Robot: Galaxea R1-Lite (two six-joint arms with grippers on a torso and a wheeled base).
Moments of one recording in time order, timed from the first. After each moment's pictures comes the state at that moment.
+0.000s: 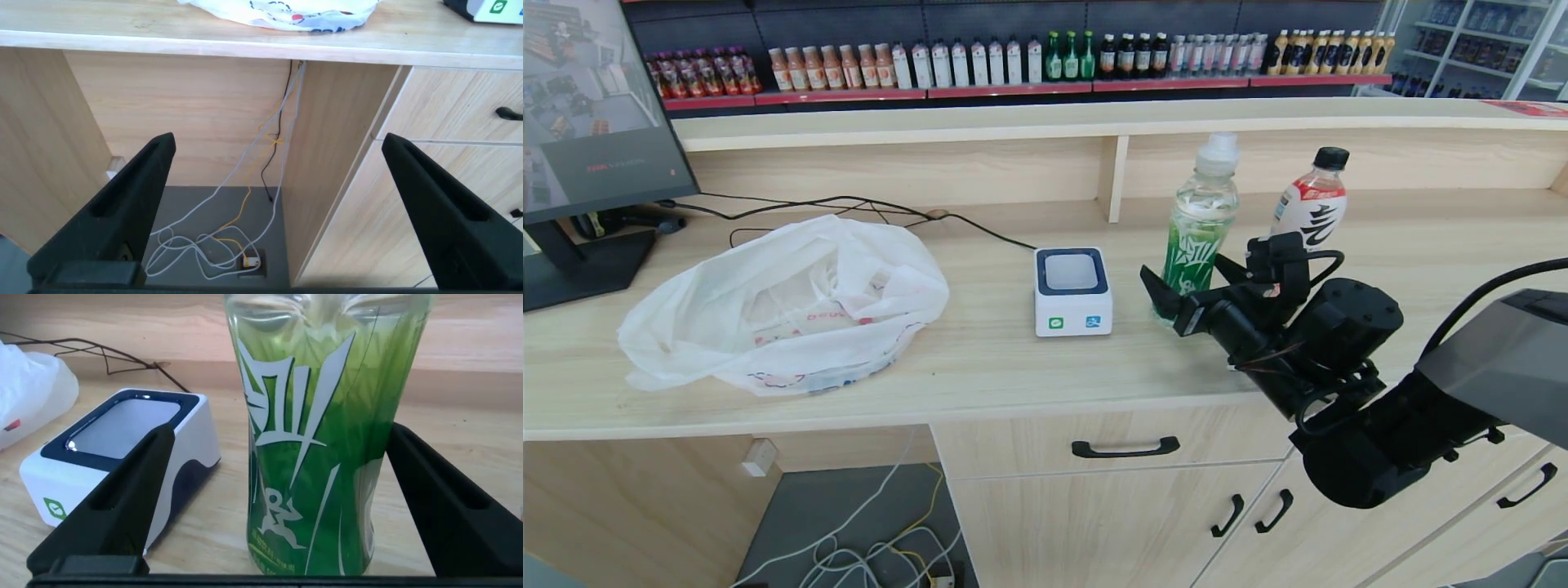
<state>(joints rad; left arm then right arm) 0.00 0.00 0.00 0.00 0.00 0.00 0.39 2.12 -0.84 -1.57 -0.01 -0.02</state>
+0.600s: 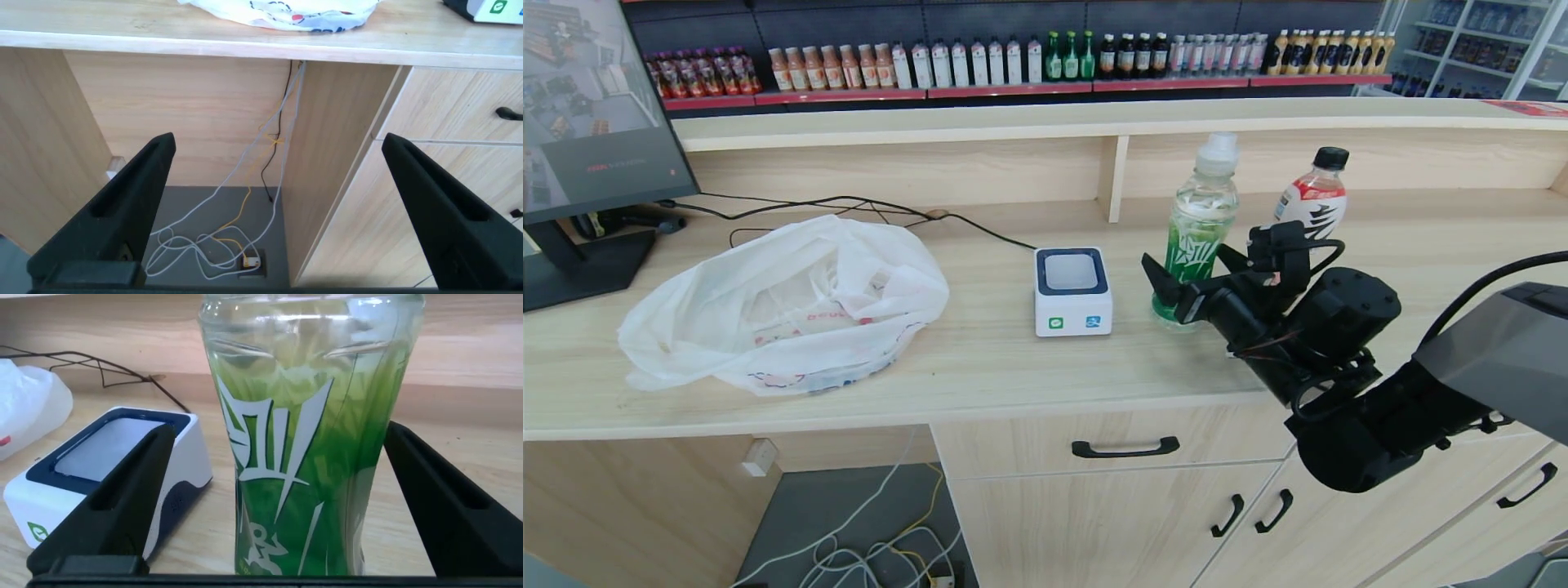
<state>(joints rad) 0.00 0.00 0.00 0.00 0.00 0.00 0.38 2.13 -0.90 -1.54 0.00 -0.02</state>
